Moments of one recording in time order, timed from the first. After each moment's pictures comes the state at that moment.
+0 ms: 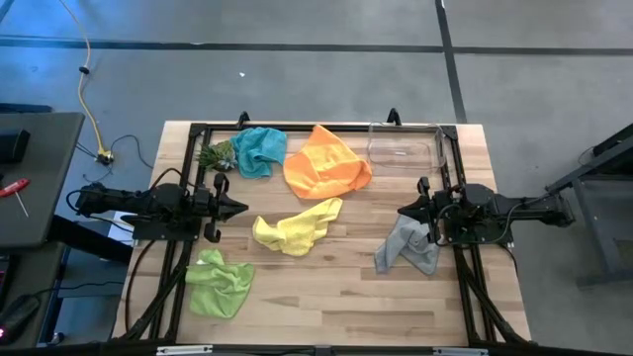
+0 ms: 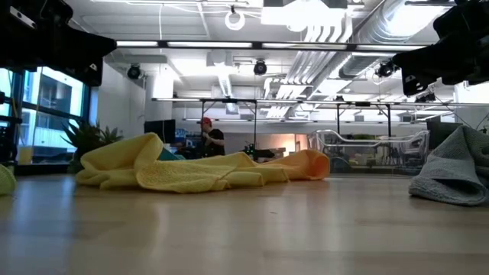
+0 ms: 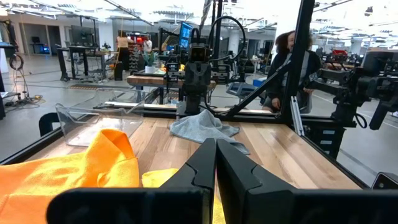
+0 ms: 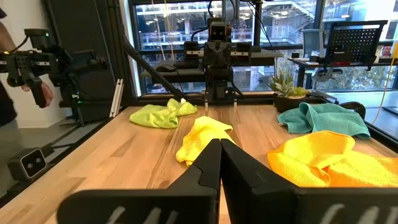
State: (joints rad) left arm -0.02 0.02 0.01 0.07 -0.12 -0.05; right arm 0.03 0.01 0.01 0.02 -0.06 0.03
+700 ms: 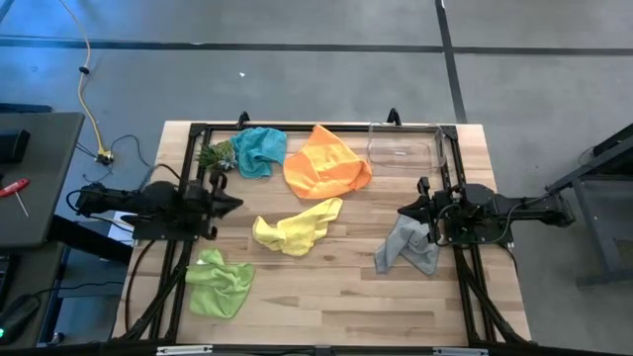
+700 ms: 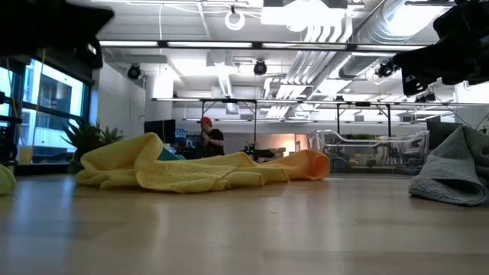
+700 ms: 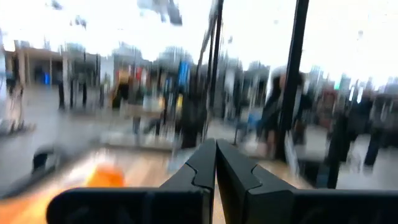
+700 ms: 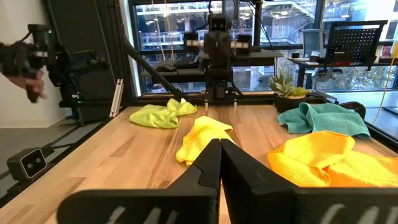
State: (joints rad) left arm -0.02 0.02 0.01 0.30 -0.13 -0.06; right arm 0.03 0.01 0.01 0.02 -0.06 0.03
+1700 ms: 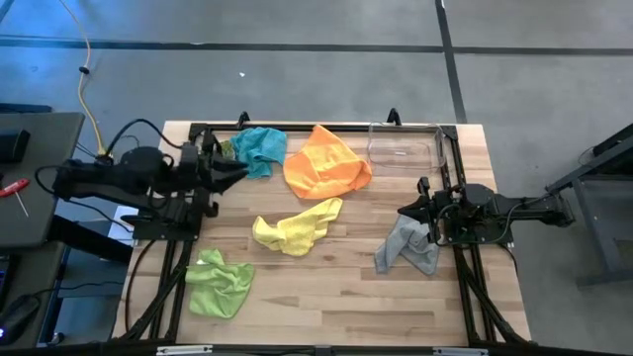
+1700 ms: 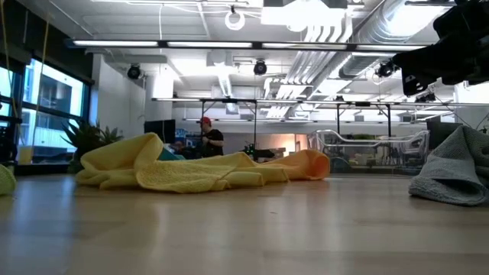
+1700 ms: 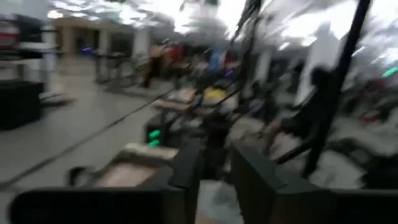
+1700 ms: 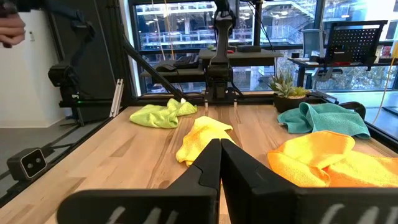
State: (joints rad) left arm -0.01 0.65 0.83 -0.09 -0.30 -0.09; right arm 0.03 0.01 0.01 0.02 -0.06 0.03
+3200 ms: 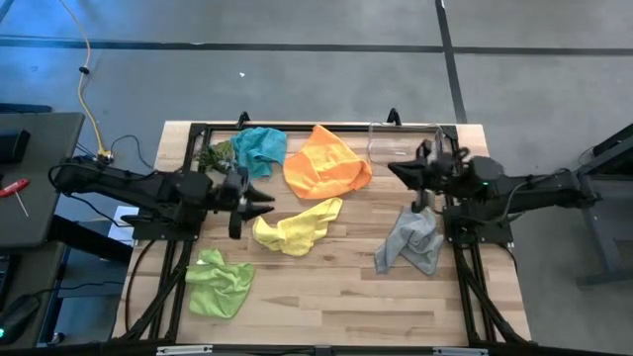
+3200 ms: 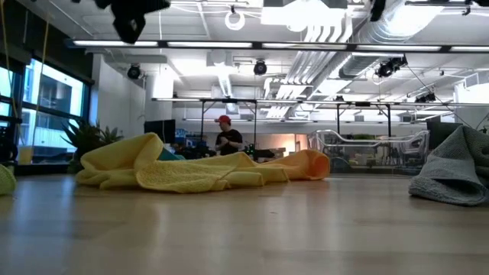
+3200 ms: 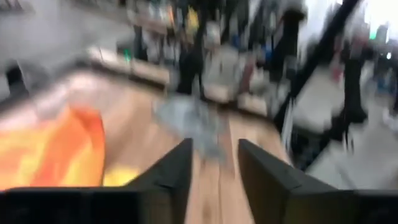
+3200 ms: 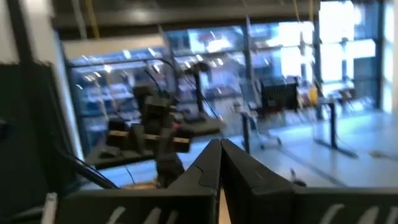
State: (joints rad) left arm -0.05 0.80 0.59 -0.03 -0.14 -0.33; right arm 0.03 0.72 0.58 0.34 0.25 0.08
